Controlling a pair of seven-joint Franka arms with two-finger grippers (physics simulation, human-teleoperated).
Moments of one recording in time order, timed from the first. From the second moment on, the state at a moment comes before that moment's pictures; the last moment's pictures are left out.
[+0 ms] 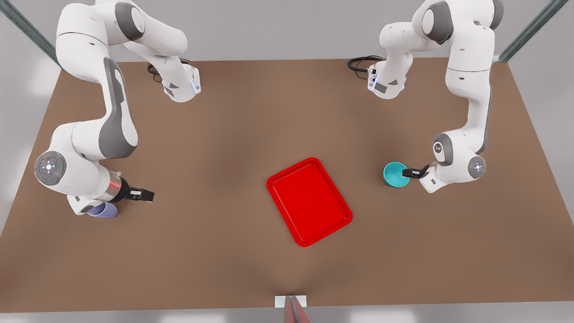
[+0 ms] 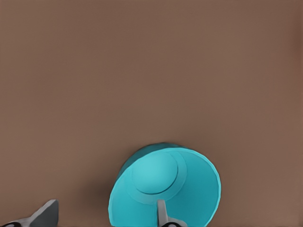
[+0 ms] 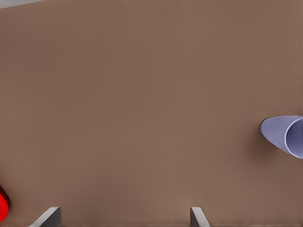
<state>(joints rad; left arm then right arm) -0.01 0.41 0.09 -2.09 -0.27 2.20 0.37 -0.12 0.42 0.24 -1.35 -0.02 1.69 0.24</state>
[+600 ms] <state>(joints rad) -0.01 0.49 0.08 -2.09 -0.34 2.24 0.37 -0.10 0.46 0.24 -1.33 -0.07 1.79 0.25</state>
